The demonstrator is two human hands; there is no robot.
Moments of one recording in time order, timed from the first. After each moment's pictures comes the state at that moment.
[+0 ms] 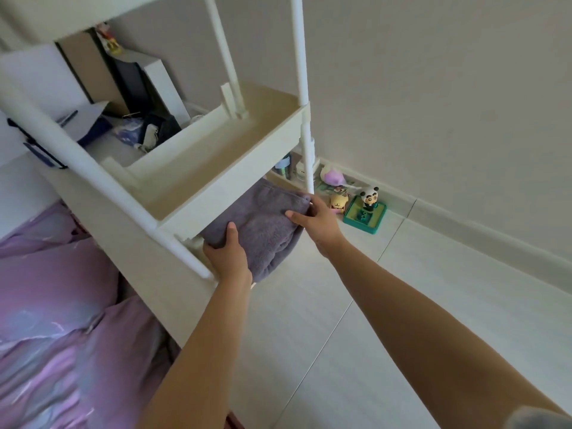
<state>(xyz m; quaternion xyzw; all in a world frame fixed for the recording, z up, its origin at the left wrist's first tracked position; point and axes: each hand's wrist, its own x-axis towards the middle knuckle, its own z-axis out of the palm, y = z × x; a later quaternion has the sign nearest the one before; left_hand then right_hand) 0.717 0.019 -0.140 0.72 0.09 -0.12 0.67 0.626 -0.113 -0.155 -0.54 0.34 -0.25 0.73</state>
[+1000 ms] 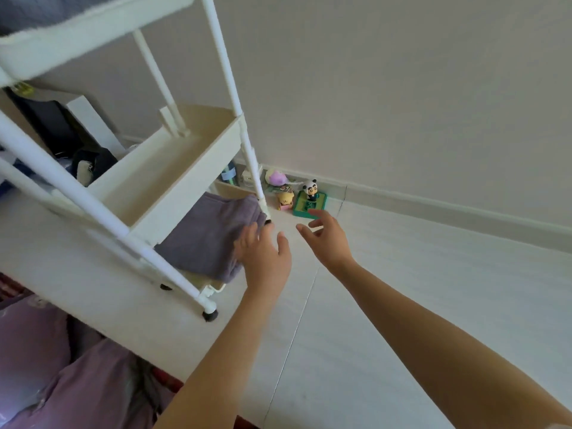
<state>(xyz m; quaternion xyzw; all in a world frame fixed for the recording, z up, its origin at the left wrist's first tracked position) 0.618 0.017 -0.111 0.86 -0.45 -0.05 0.25 0.516 -0.059 -0.127 -0.68 0.51 -0.29 0.44</state>
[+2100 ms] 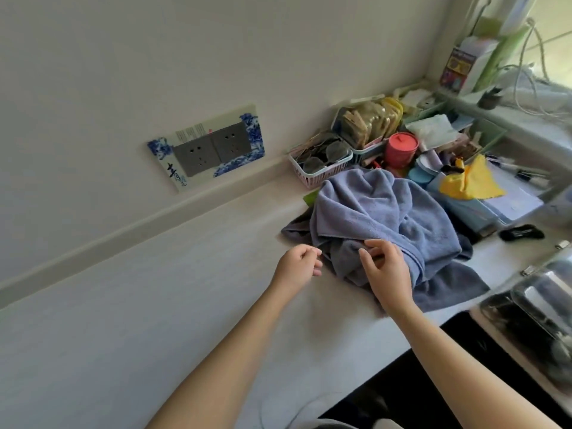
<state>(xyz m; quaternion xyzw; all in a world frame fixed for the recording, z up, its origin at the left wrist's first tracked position) -0.036 0.061 -0.131 0.50 -0.63 -0.58 0.11 -0.172 0.170 -0.150 -0.31 0.82 -0.45 0.15</state>
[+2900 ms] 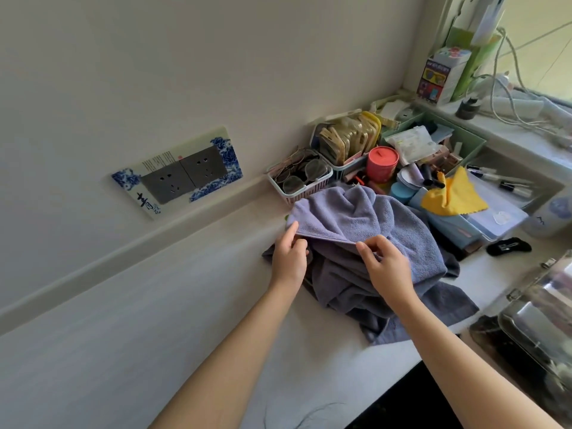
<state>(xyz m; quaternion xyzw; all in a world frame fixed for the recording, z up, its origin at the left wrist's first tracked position) -0.114 0.039 -0.110 0.50 -0.57 -0.59 0.28 -0.240 0.150 -0.136 -0.33 0.81 -0.47 0.15</state>
